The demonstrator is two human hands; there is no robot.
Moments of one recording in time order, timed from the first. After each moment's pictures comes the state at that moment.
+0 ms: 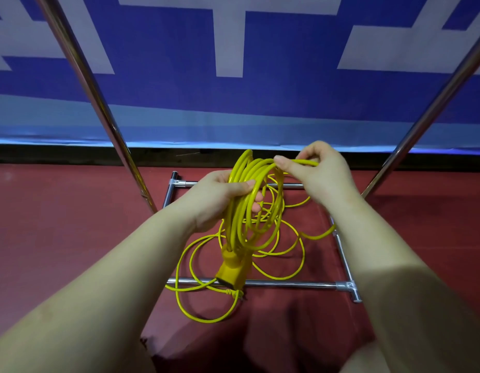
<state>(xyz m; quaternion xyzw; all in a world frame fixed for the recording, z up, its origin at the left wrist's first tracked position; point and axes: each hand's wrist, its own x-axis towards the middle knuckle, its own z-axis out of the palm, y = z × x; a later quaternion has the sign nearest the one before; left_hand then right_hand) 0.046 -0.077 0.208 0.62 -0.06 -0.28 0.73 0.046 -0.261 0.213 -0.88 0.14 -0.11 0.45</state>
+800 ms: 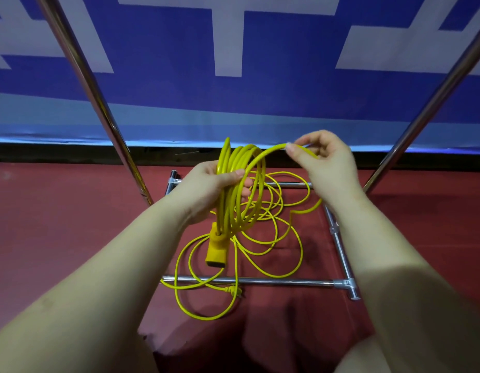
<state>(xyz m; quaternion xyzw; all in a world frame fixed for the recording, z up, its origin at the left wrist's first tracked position) 0.054 -0.071 0.208 0.64 -0.03 -0.22 0.74 0.043 -0.265 0.220 -0.80 0.07 -0.18 0.57</state>
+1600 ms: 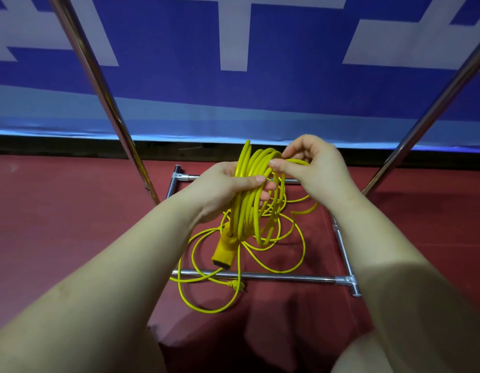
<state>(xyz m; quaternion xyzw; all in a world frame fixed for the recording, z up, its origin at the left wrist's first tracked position) 0.047 -0.079 0.208 0.60 -0.07 -0.30 0.74 0.041 -0.253 0.216 -0.85 -0.01 -0.11 0.52</state>
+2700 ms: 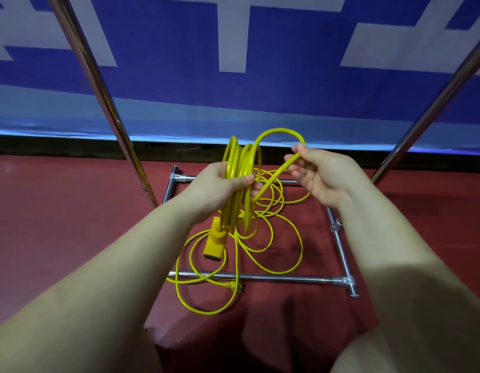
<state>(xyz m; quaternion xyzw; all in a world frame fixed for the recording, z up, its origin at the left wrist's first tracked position) 0.053 -0.074 0.197 0.70 -0.06 -0.21 0.68 0.043 -0.257 0.231 -0.58 0.18 0.05 0.79</state>
